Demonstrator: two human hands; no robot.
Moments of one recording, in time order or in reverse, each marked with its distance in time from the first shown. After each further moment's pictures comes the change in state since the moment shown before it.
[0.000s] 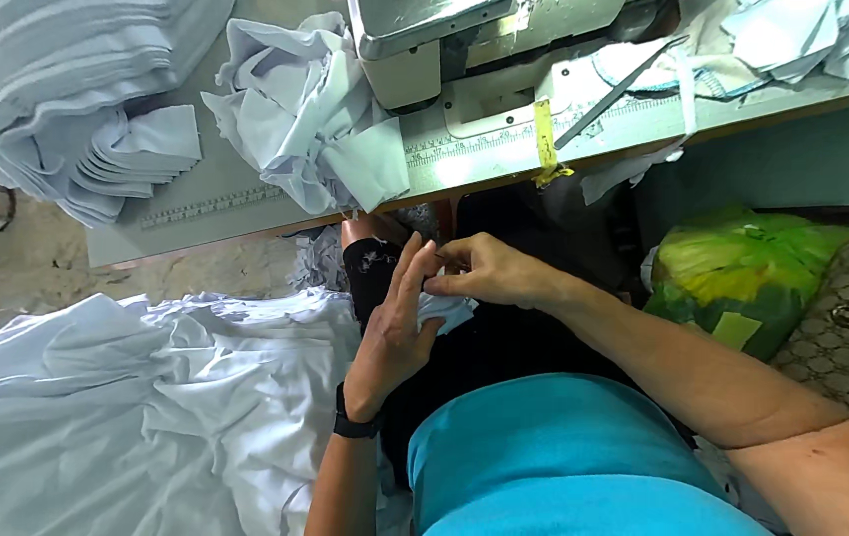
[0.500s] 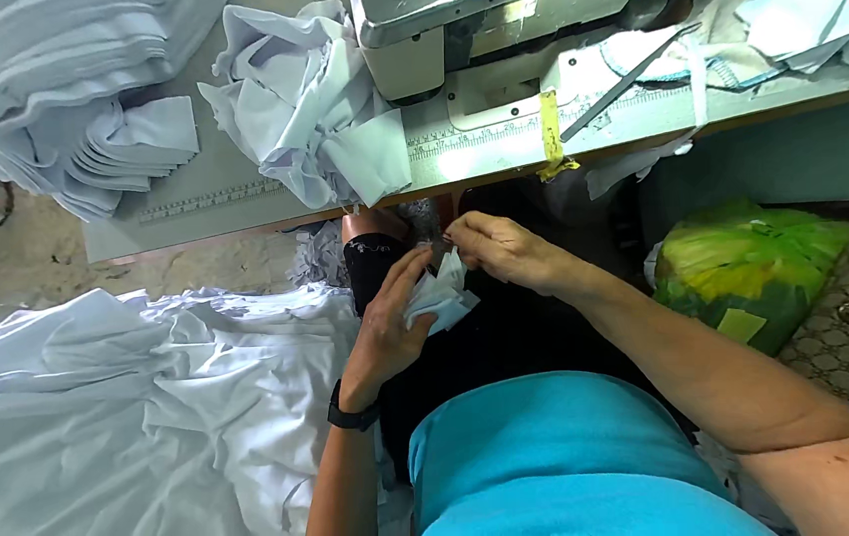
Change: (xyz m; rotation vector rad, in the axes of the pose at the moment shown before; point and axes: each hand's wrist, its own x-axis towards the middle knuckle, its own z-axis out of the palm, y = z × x) left_hand -0.003 -0.010 -0.006 -0.067 -0.016 -0.046; right_hand -0.004 0.010 -0.014 -0.026 0.080 -0.055
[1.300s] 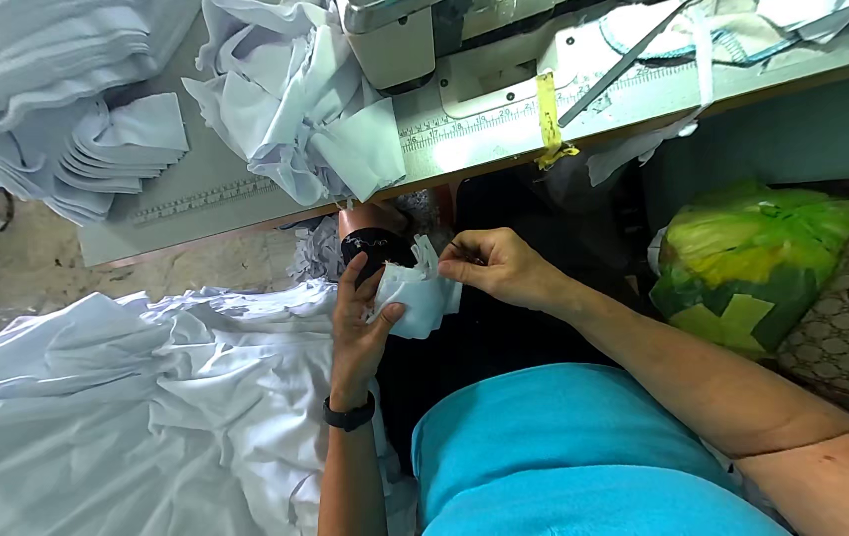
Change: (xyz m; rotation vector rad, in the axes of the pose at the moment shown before) left_hand -0.029 -0.032 0.002 -0.537 0.328 -0.208; right_hand -0.012 0.020 0.022 0.120 0.066 -0.215
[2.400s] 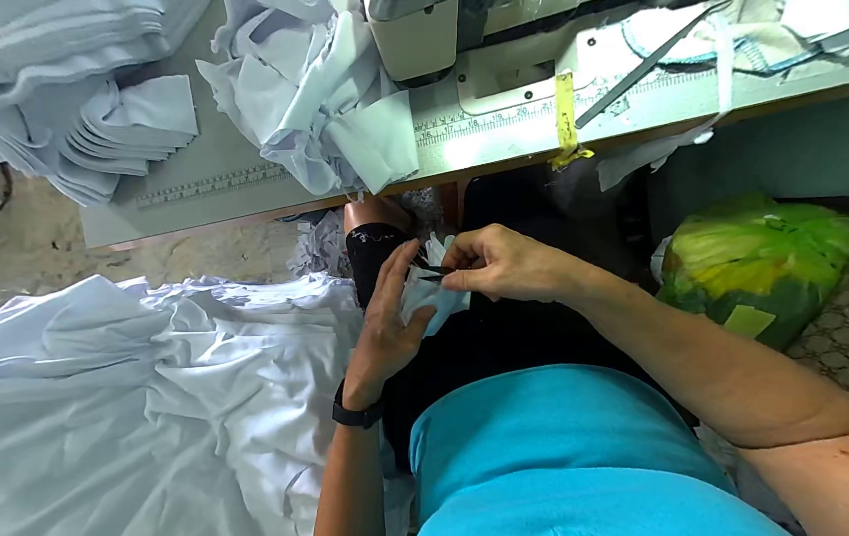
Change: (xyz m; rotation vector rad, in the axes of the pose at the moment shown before) left_hand 0.005 0.022 0.022 0.408 -0.210 0.120; right_hand 0.017 -0.037 -0.006 -0.171 -0.263 0.333
